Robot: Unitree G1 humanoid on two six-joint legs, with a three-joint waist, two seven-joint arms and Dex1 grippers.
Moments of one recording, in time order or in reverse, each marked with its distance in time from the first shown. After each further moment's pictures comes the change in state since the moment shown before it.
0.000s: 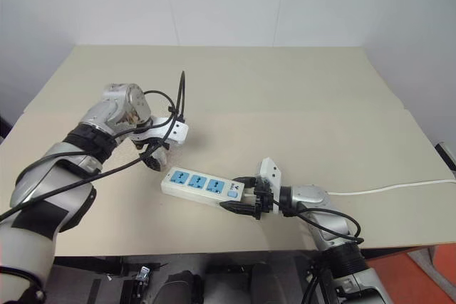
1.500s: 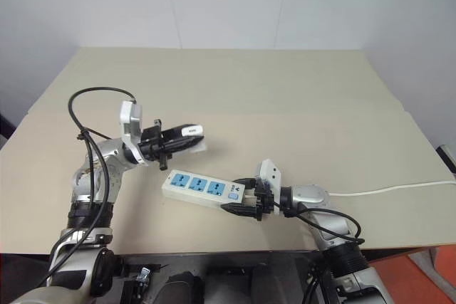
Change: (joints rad) left arm 0.631 -0.235 0.826 -0.582 -0.938 0.112 0.163; right arm -0.007 -0.010 0.016 0.025 -0.018 -0.020 0.035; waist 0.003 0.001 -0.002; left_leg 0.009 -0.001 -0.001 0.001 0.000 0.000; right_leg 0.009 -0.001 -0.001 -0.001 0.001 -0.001
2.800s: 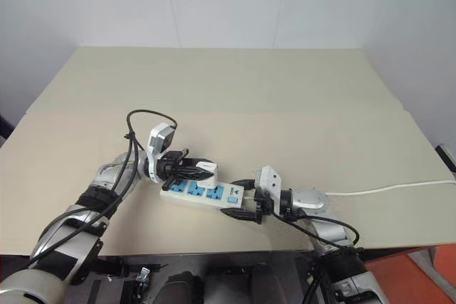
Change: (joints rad) left arm -0.151 0.158 -0.496 0.381 -0.354 0.002 -0.197; right arm 0.032 0.026 0.001 0.065 -0.068 -0.263 0.022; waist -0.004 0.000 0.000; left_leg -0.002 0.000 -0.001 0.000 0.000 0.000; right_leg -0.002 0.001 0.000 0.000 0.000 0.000
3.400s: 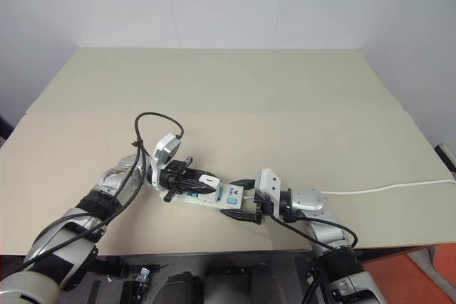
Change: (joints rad) left arm 0.020 0.029 -0.134 -0.034 -0.011 -0.148 -0.001; right arm -0.005 0.008 -0.002 0.039 -0.015 -0.058 0.006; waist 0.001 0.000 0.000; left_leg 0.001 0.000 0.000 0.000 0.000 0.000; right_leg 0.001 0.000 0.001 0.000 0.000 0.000
